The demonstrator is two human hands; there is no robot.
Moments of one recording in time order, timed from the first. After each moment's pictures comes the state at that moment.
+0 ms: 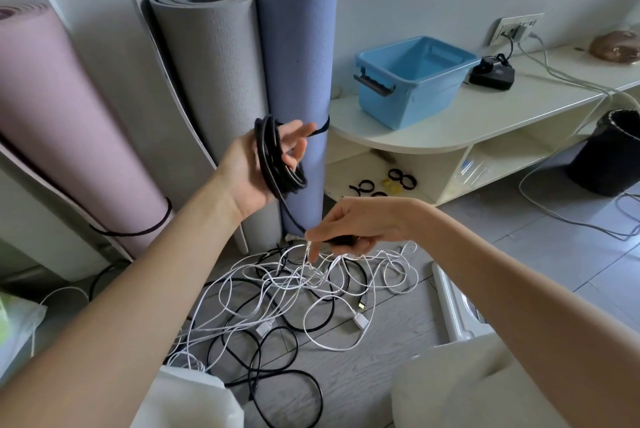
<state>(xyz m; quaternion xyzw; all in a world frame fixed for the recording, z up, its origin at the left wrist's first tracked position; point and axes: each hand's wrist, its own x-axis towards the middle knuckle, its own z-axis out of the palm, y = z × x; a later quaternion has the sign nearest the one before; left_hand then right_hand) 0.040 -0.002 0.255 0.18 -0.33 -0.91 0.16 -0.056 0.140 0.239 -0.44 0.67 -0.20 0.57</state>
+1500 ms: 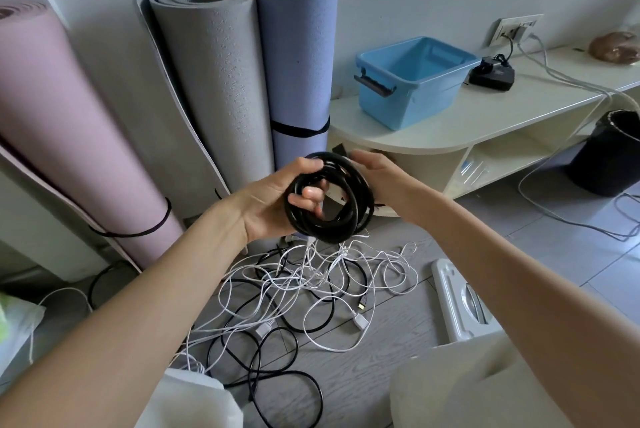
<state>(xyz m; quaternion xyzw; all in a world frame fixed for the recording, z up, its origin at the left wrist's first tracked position) 0.048 0.014 0.237 0.15 -0.43 -0.89 -0.09 -0.079 0.132 0.236 -0.35 0.70 -0.53 0.34</state>
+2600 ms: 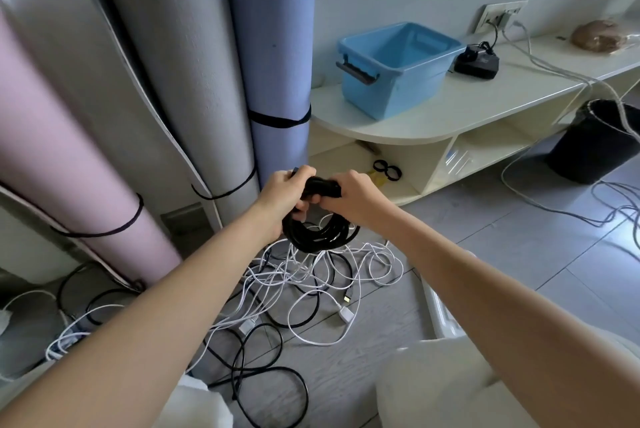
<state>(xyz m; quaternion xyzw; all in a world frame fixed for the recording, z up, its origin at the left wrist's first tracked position) 0.001 0.039 0.199 0.35 -0.61 -0.70 0.11 -0.085 0.132 0.195 -0.42 0.85 -0.27 0.18</state>
